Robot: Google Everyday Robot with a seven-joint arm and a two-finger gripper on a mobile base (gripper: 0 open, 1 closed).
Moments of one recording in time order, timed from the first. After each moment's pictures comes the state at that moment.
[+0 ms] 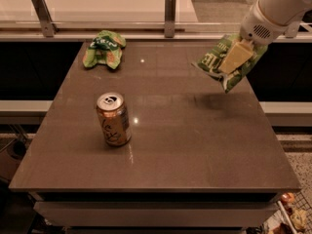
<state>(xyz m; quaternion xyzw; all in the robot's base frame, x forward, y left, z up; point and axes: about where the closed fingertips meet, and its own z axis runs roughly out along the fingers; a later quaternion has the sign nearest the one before) 0.613 -0.202 0.935 -0.51 0.83 0.02 0.23</state>
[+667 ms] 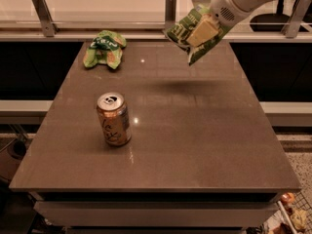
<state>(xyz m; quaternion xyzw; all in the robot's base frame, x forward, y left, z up) 0.679 -0.129 0.983 -0.50 0.78 0.00 0.38</state>
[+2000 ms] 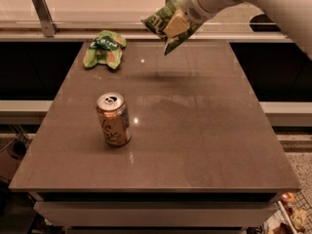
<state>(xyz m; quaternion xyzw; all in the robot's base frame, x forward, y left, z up) 0.730 -0.071 0.991 -0.48 0.75 -0.04 0.45</state>
